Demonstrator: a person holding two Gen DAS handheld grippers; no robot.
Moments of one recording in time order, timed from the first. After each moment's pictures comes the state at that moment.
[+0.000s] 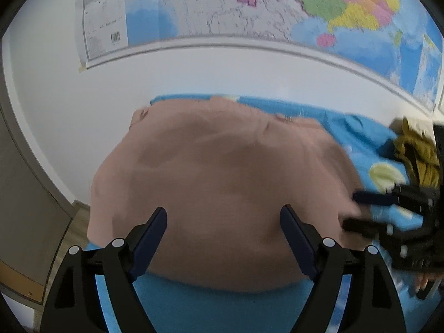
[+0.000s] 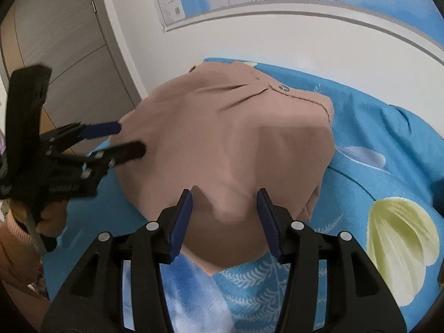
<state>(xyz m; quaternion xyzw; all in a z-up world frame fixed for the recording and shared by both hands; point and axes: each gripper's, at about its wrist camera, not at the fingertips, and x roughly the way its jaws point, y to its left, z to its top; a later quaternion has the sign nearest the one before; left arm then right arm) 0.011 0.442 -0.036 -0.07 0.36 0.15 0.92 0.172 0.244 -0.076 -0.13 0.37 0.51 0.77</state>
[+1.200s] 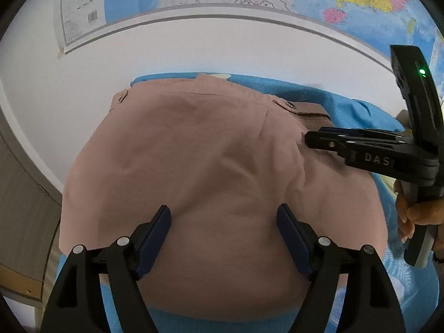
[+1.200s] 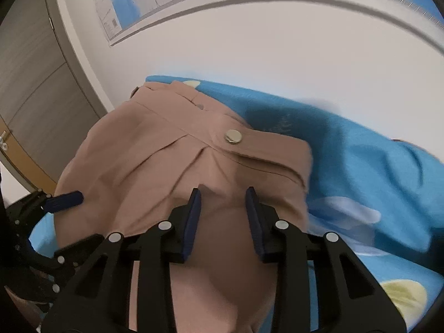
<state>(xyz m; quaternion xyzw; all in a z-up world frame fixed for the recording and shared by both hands) 0.046 0.440 -0.049 -0.08 0.41 0.13 0.90 0.268 0.299 -0.079 -0.10 0.40 0.44 0.80</state>
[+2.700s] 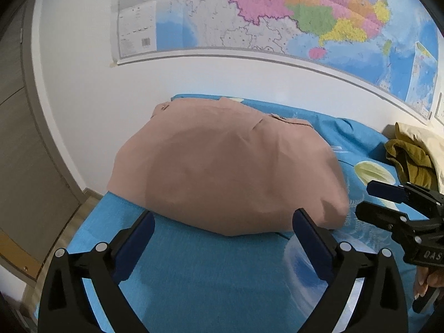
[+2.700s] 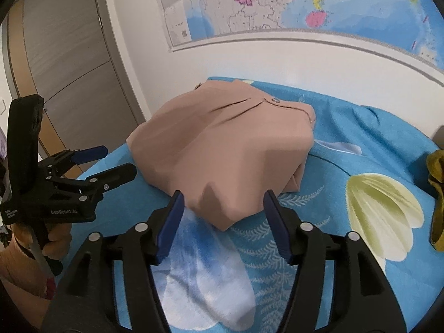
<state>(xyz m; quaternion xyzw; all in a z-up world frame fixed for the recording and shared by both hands) -0.057 0.392 -0.024 -0.09 0.33 0.20 0.92 0.131 0.206 -0.059 -0.09 0.32 0.50 0.80</state>
